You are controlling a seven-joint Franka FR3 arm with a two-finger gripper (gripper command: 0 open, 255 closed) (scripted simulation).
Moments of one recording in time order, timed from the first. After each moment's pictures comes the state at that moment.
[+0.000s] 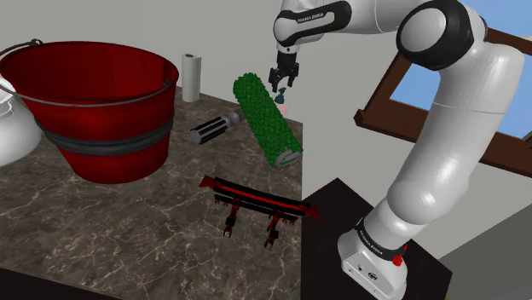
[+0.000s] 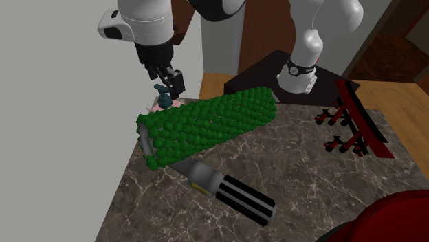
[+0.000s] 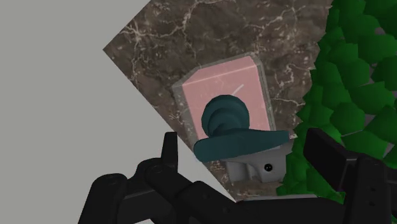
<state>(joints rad) -0.12 0.31 -0.02 -1.68 -0.19 1.96 -0.09</state>
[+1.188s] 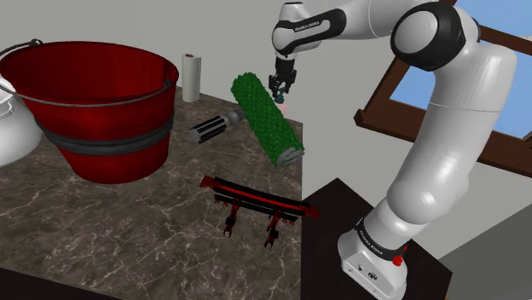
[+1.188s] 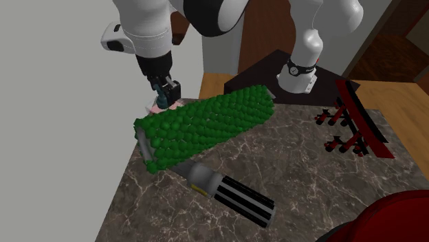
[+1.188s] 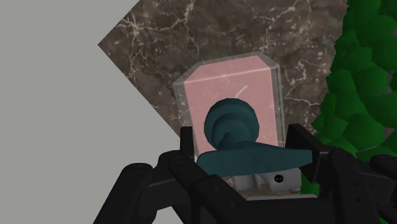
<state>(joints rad) -0.13 0.34 -0.03 -1.70 -0.20 2.02 -0.09</state>
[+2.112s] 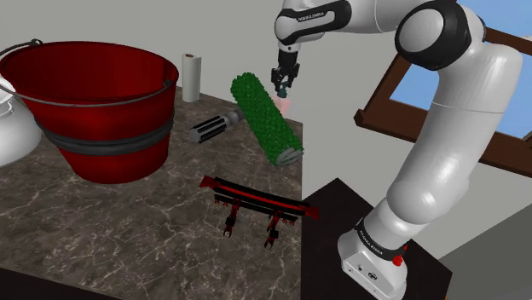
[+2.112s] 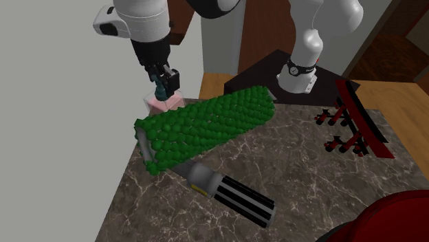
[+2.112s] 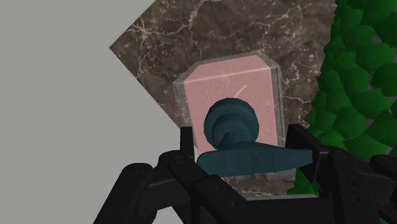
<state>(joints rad) -0.13 0.32 -0.03 -1.65 -0.19 1.95 -0.11</state>
